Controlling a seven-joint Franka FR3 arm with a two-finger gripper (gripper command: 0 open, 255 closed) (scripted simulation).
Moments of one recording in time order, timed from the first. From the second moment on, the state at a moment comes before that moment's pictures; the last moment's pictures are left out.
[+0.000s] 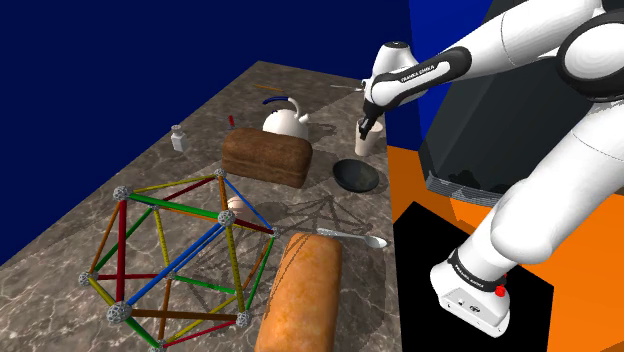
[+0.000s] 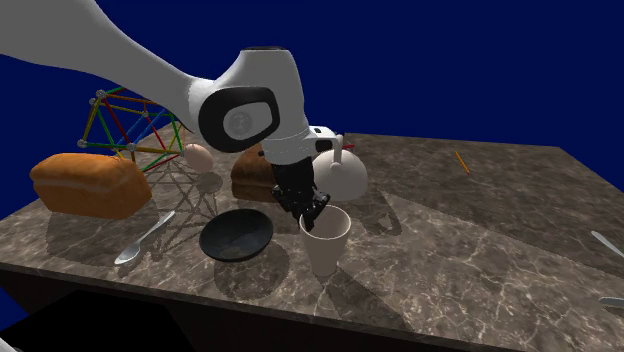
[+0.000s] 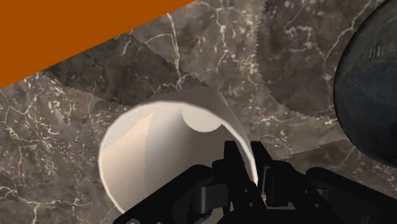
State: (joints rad) arm -0.02 -0.02 -0.27 -2.29 -0.15 2.40 -0.36
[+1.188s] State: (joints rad) arm -0.02 -0.12 -0.26 -2.18 -0.16 2.19 -0.37
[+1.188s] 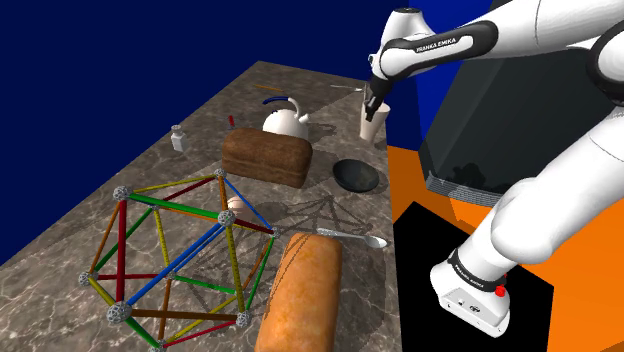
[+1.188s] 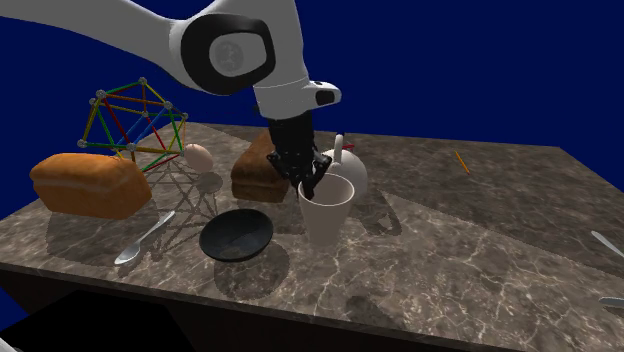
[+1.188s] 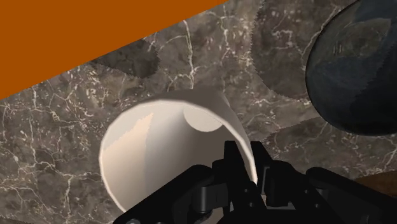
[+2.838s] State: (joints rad) arm 0.11 -0.48 0.01 -2.33 -0.15 1.92 -0.01
